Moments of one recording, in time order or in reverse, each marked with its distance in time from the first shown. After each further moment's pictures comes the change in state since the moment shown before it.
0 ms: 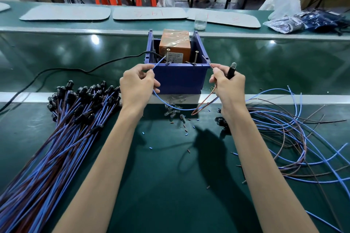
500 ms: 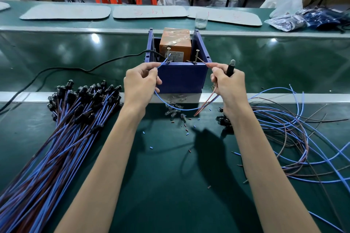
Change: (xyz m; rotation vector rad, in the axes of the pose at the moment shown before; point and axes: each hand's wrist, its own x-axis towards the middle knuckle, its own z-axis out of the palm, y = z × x) left_hand -0.003 0.007 0.002 -0.087 -0.081 -0.006; right_hand 0.006 0.001 -0.001 0.023 -0.093 -0.011
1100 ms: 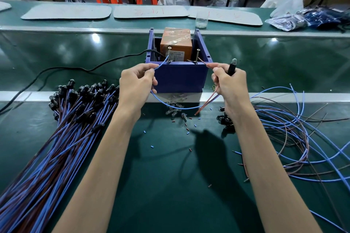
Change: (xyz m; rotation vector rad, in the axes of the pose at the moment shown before) left_hand -0.002 0.001 -0.012 -0.013 -0.012 0.008; right_hand -0.002 -0.002 0.000 0.041 -0.011 0.008
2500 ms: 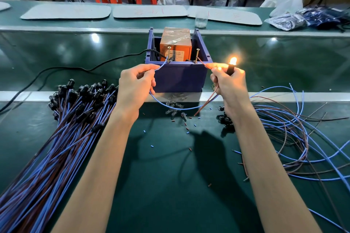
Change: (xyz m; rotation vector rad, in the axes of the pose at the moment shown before) left_hand -0.003 0.000 -0.004 0.006 -0.040 0.011; right_hand -0.004 -0.003 0.002 -0.009 0.007 0.013
